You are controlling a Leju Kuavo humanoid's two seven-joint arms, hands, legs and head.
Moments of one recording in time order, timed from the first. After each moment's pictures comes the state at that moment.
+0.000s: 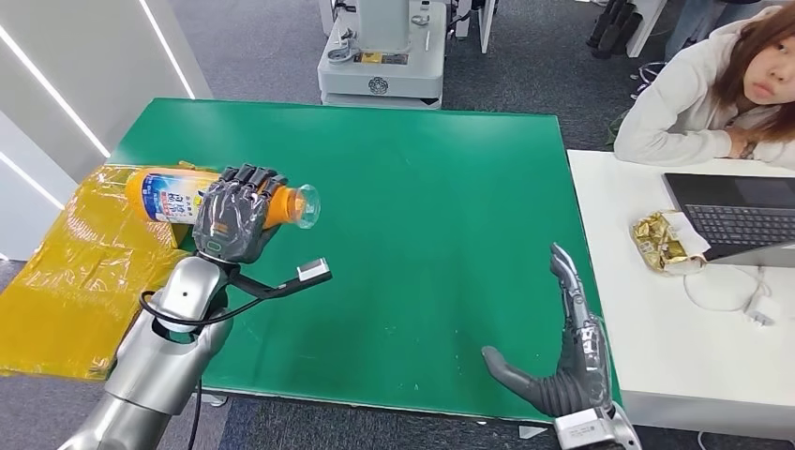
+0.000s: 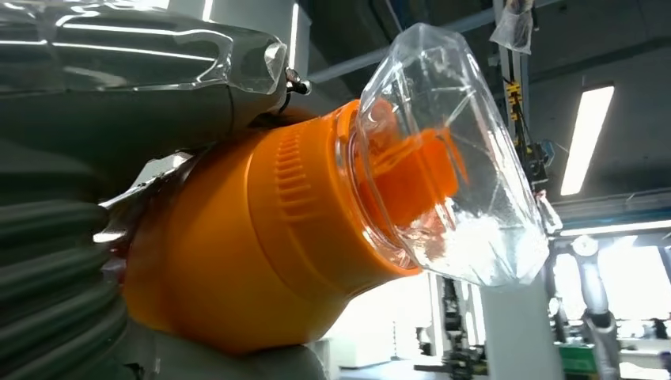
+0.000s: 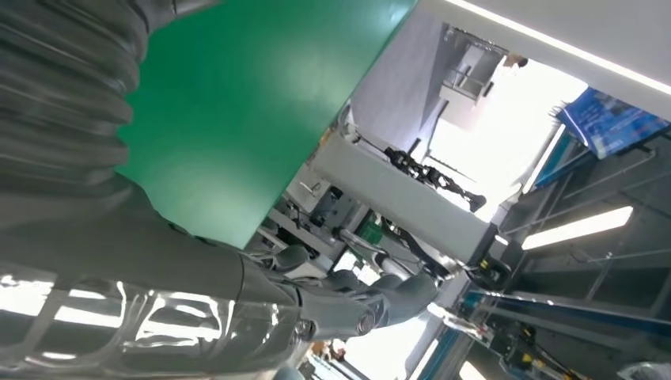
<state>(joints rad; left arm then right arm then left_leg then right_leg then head) -0.37 0.18 -0.37 -1.40 -1.46 0.36 -0.05 0.07 -0.16 0.28 -1.74 0.34 -0.24 -0.48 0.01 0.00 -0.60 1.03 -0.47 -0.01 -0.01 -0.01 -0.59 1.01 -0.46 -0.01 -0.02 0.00</state>
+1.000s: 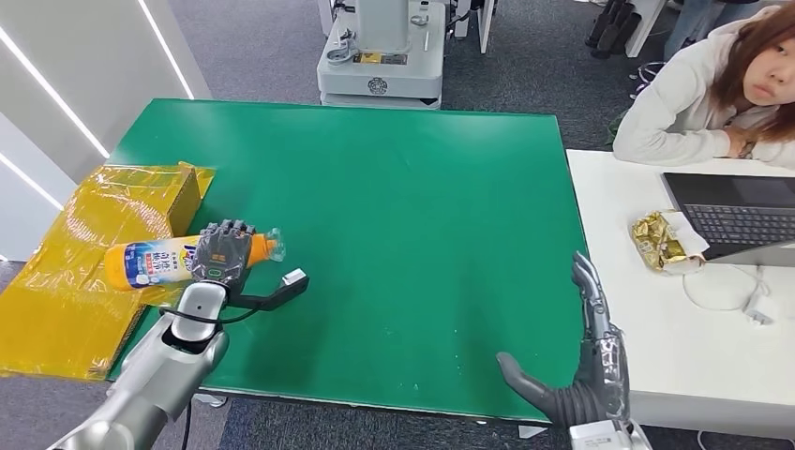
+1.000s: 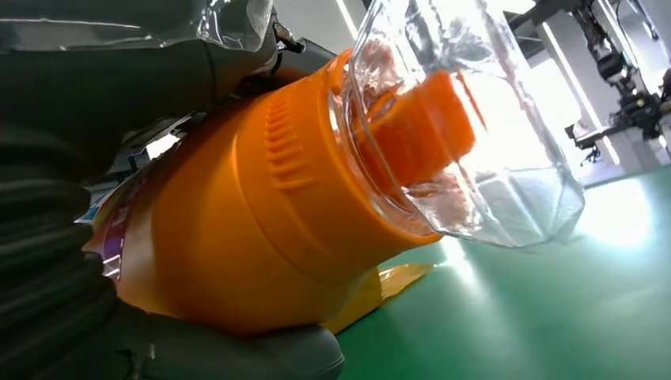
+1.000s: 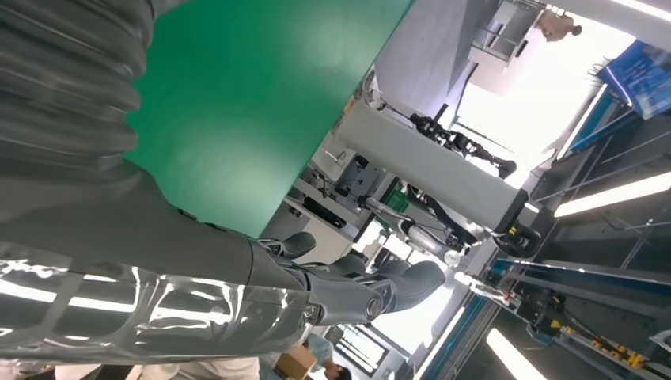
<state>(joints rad) -0.41 0.23 -0.41 -0.98 -1.51 0.26 0.24 0.15 -0.09 0.19 -1.81 0.41 -0.18 -0.46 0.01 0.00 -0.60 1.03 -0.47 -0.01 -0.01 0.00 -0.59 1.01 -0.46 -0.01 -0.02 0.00</state>
